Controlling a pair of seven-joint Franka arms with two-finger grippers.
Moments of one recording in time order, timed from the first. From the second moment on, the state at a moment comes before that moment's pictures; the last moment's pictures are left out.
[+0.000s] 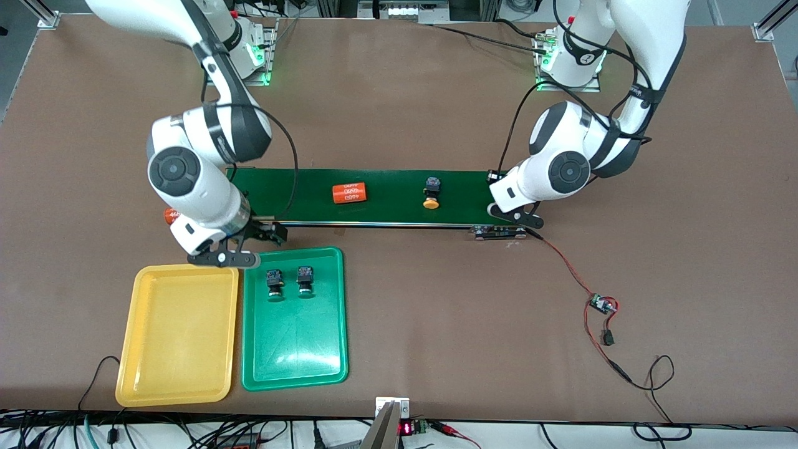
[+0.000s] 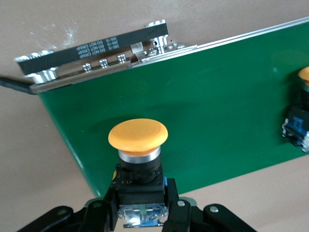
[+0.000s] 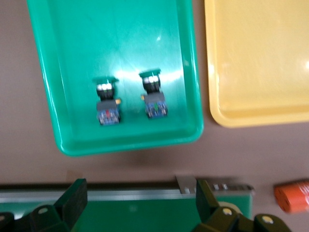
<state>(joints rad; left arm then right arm) -0.14 0.37 -0.29 -2.01 -0.16 2.08 -0.11 0.34 0.39 0.00 -1.70 -0.04 2.08 0.39</state>
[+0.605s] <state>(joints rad) -0.14 0.33 -0.28 -2.00 -0.16 2.09 -0.11 0.27 0.06 0.09 -2.09 -0.04 2.10 0.42</state>
